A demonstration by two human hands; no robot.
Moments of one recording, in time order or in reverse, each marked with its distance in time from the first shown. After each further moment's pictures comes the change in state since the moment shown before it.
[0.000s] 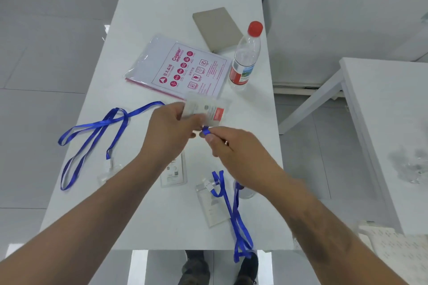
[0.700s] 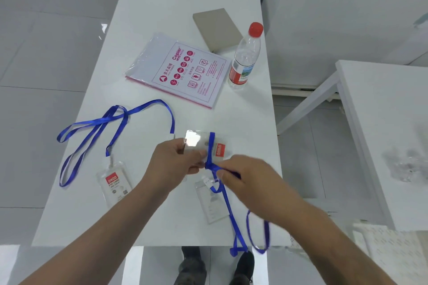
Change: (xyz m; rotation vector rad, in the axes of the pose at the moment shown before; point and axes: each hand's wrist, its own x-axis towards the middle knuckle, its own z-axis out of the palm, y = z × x) left_hand -0.040 -0.034 0.001 -0.180 -0.146 -0.279; right_hand -0.047 0.005 0.004 -0.133 -0.166 0.070
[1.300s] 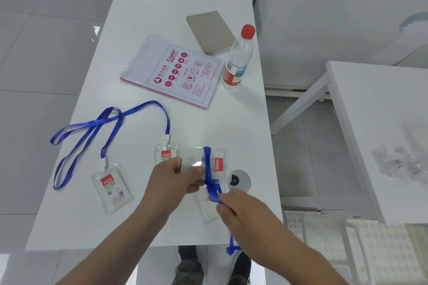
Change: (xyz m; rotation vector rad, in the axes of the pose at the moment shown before) left_hand -0.027 -0.021 0.011 -0.105 0.013 -0.090; right_hand -0.049 -0.006 0.032 0.086 -0.112 0.165
